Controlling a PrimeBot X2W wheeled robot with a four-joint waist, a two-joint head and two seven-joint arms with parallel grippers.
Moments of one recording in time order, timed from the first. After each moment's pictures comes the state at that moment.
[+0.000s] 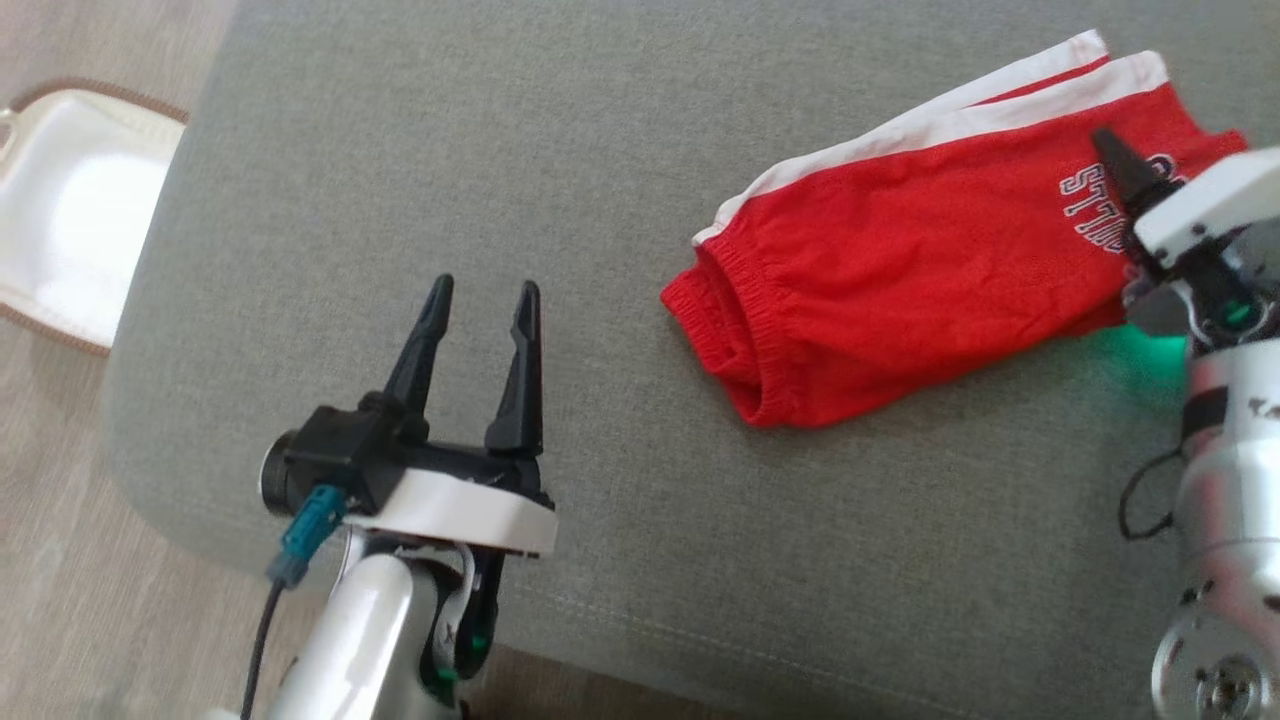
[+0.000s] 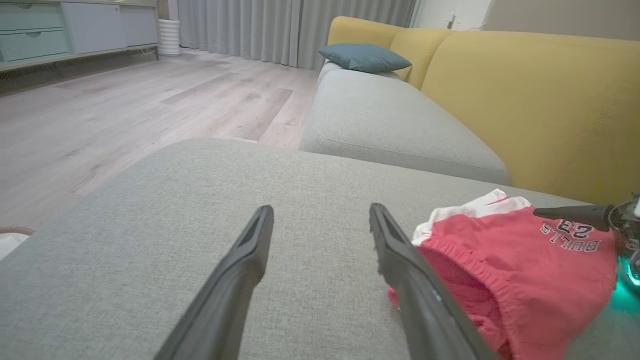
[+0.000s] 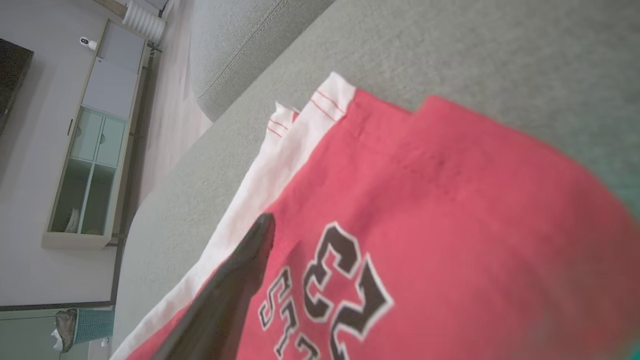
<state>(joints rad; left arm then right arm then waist) -0.18 0.04 -0.38 0.05 -0.27 0.12 -0.26 -0.80 -0.10 -0.40 0.82 0.50 0.13 0.51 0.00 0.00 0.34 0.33</state>
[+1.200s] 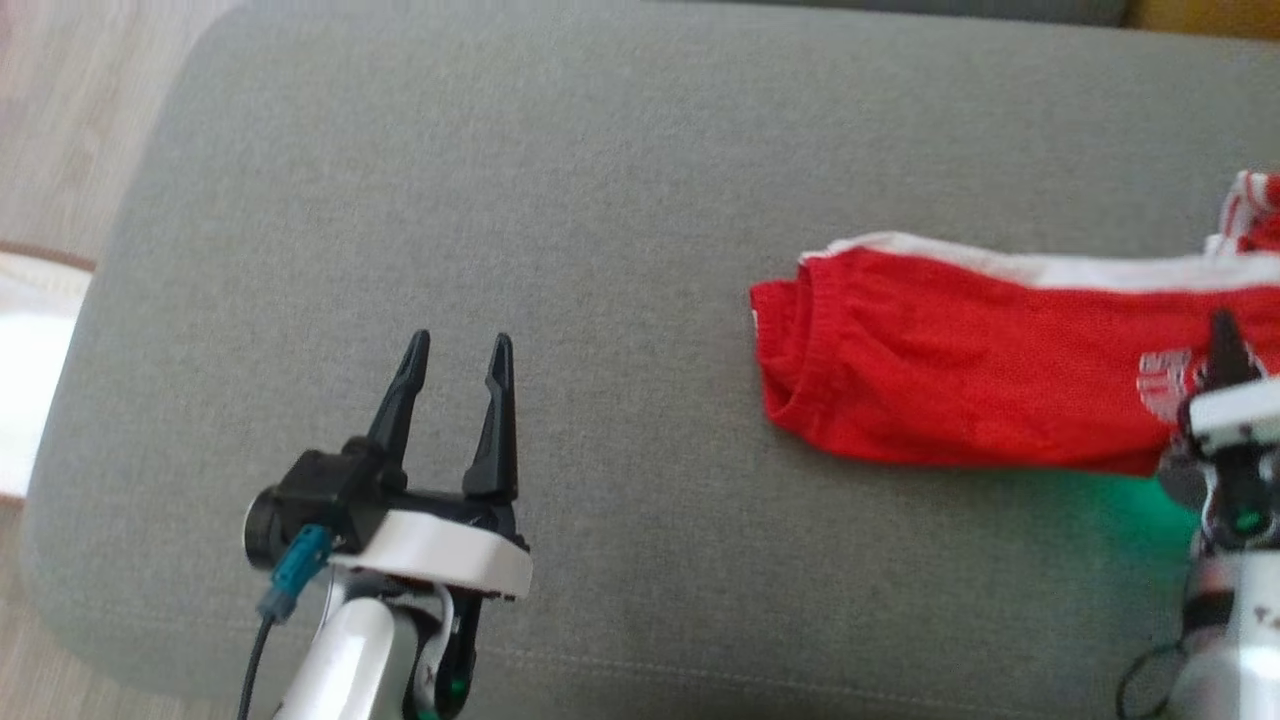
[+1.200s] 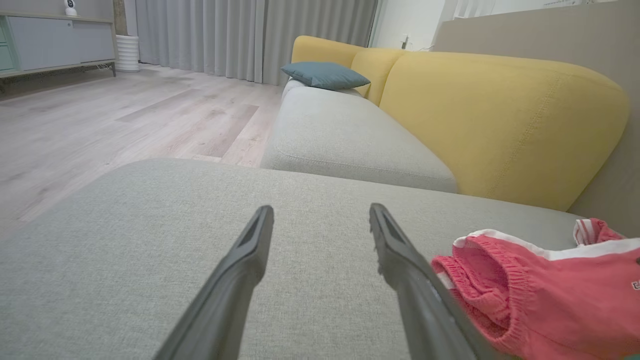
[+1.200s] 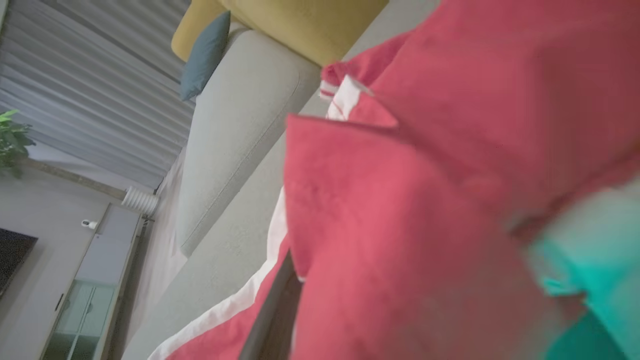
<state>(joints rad) -0.12 0.04 -0.34 0.08 -0.26 0.10 -0.26 -0.45 -0.05 -0.50 0.59 0.63 0.13 0.23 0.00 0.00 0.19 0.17</state>
